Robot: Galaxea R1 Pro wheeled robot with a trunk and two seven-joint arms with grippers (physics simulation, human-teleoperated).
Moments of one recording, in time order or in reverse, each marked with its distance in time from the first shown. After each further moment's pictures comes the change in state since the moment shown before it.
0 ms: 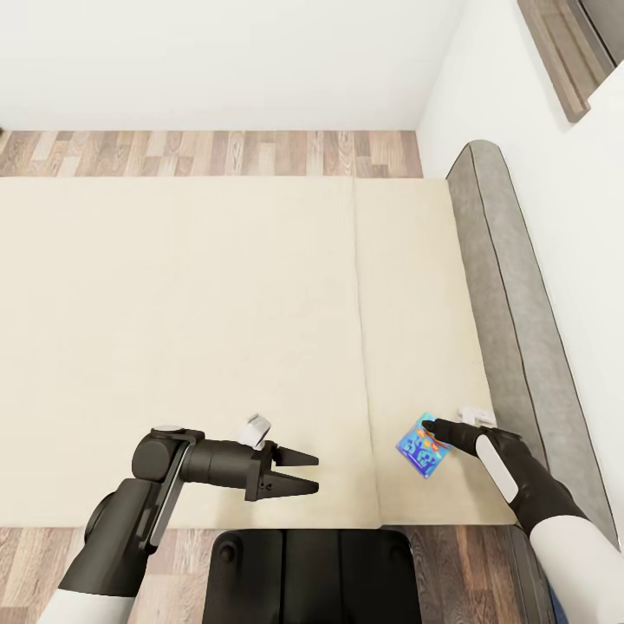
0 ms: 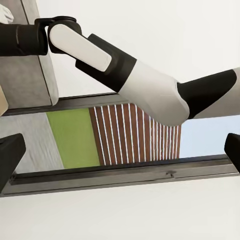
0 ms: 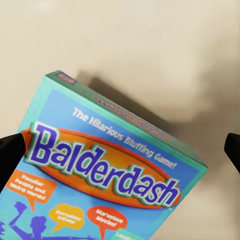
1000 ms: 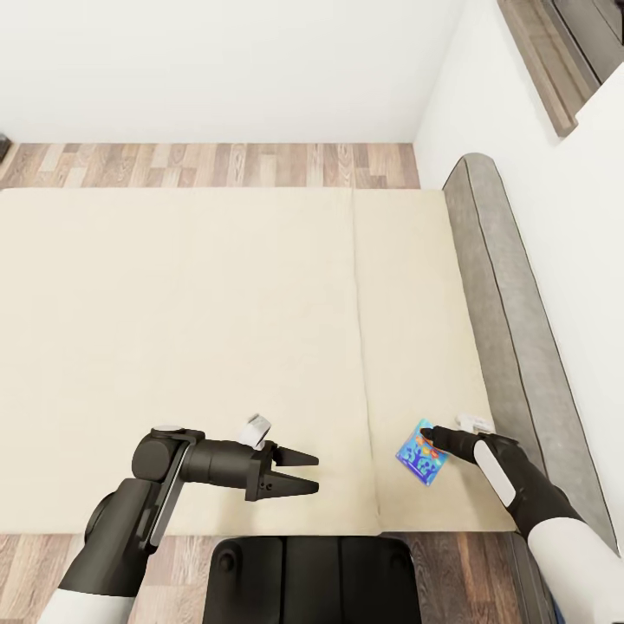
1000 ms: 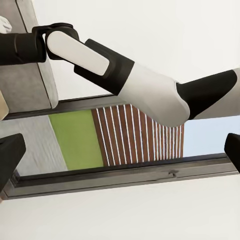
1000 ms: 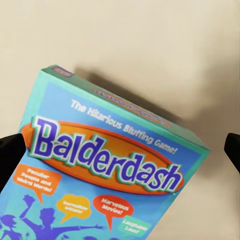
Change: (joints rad) left arm 0.000 0.000 0.000 0.000 0.000 0.000 0.001; right arm 0.001 0.007 0.003 0.048 -0.008 0.000 0.004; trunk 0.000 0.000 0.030
